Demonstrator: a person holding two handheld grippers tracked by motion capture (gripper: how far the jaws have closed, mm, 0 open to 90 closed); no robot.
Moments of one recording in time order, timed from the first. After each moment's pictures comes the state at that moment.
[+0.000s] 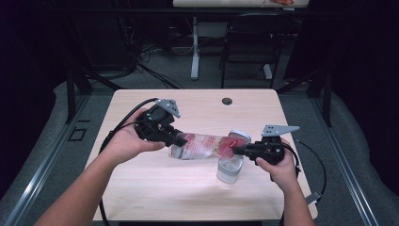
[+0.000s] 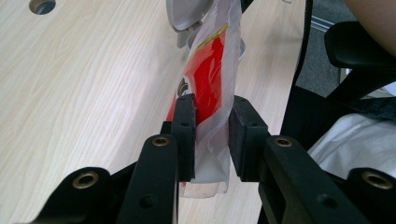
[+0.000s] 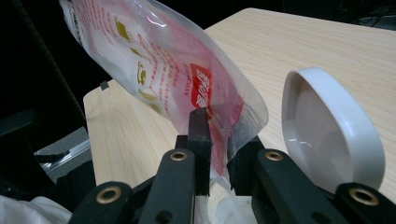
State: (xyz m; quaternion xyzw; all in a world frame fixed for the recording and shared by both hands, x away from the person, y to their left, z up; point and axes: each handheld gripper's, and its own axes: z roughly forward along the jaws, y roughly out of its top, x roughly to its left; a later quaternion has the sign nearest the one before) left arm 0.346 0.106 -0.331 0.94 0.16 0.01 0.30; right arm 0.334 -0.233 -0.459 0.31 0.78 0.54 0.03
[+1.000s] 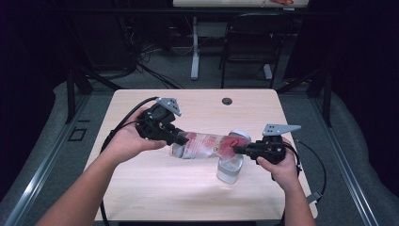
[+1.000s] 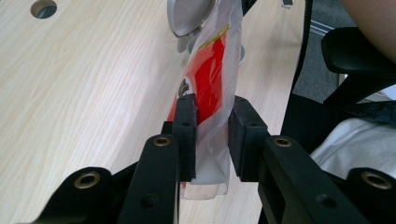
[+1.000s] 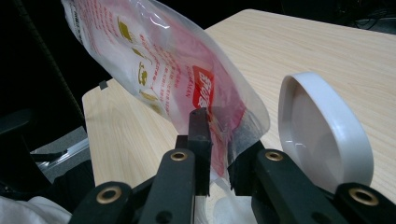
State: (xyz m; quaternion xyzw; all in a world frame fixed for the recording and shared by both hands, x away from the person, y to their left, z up) left arm 0.347 0.103 -0.329 0.94 0.17 0.01 0.31; right arm 0.334 -0.236 -0.455 0.31 0.78 0.54 0.04
